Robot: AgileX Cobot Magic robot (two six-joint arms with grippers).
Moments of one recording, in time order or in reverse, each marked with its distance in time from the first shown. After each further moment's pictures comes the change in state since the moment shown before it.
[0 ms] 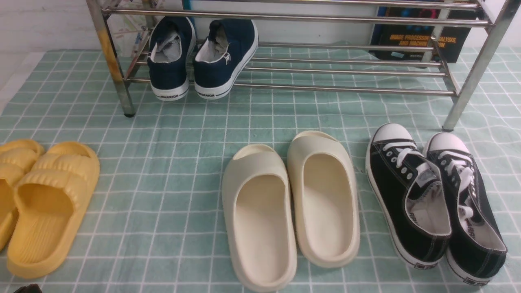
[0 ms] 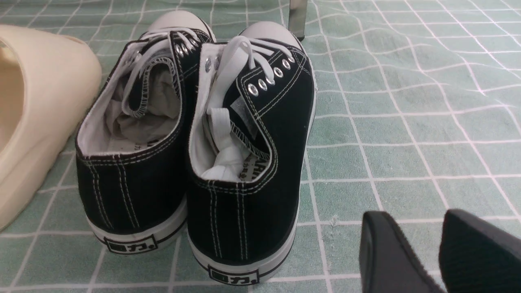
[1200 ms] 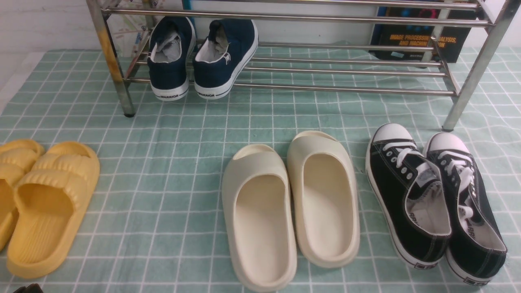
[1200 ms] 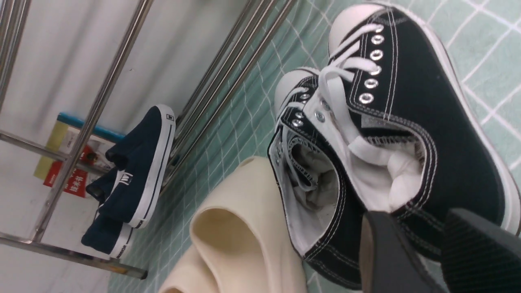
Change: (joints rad) right arm 0.000 0.000 0.009 0.533 -0.074 0.425; left arm 0.000 0.000 0.000 0.000 0.000 0.000
